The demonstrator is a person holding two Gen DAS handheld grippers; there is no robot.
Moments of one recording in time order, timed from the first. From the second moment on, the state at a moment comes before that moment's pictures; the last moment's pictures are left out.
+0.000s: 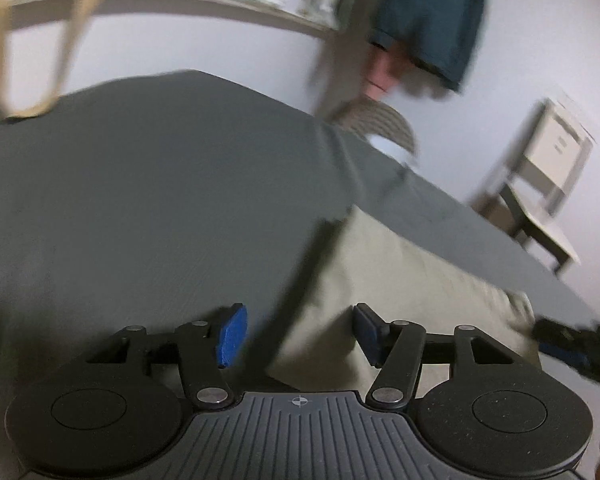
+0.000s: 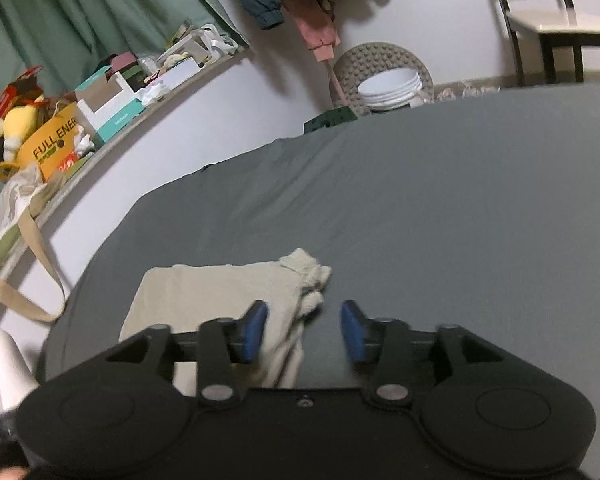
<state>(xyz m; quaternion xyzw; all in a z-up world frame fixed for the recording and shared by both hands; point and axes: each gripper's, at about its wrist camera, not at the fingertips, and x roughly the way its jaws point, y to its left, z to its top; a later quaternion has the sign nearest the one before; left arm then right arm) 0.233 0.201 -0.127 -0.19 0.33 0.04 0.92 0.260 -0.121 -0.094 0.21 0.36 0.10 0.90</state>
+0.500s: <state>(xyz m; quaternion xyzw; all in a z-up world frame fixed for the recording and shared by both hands) 0.208 0.143 -0.143 -0.16 0.30 -0.05 0.94 0.219 -0.064 -0.085 0.12 0.33 0.22 0.91</state>
